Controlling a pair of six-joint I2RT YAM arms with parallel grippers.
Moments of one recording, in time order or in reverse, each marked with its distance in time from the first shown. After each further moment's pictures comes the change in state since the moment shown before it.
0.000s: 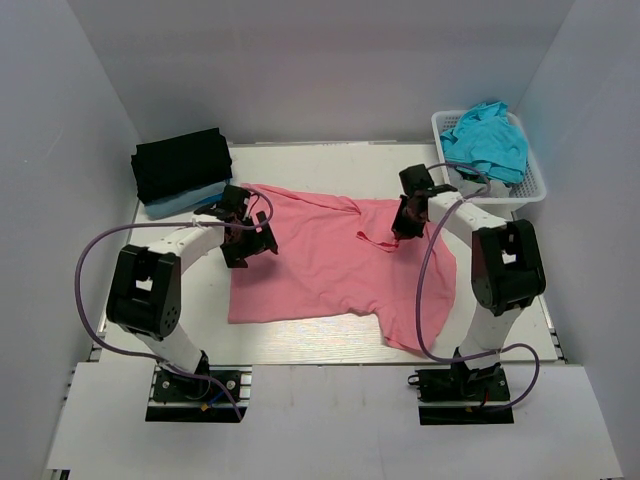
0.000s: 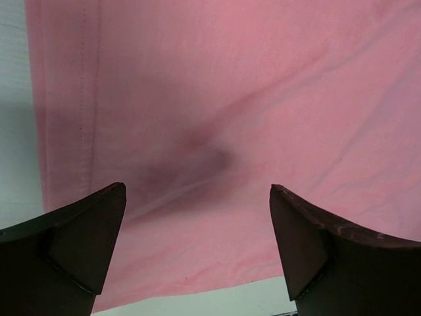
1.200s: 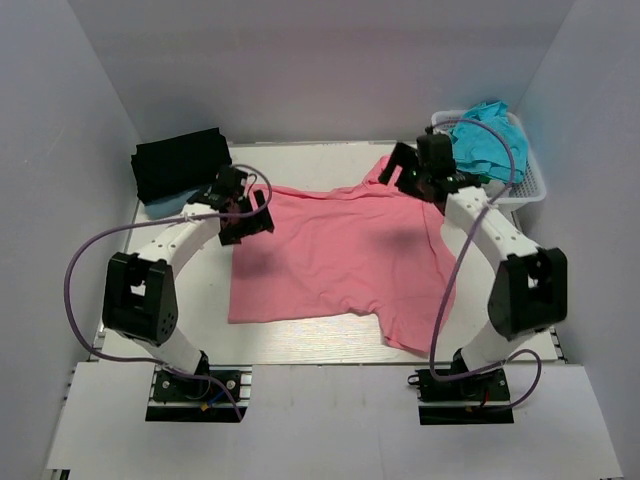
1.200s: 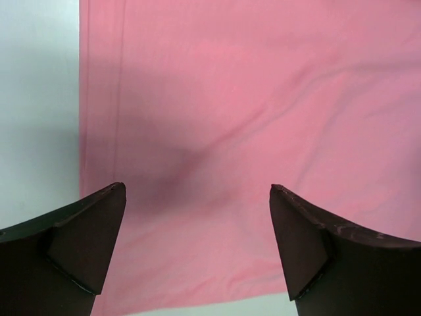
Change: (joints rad) left arm 0.000 -0.042 0.113 -0.051 -0.101 0.072; right arm -0.009 -0.156 0.151 0.226 -0.046 -0.030
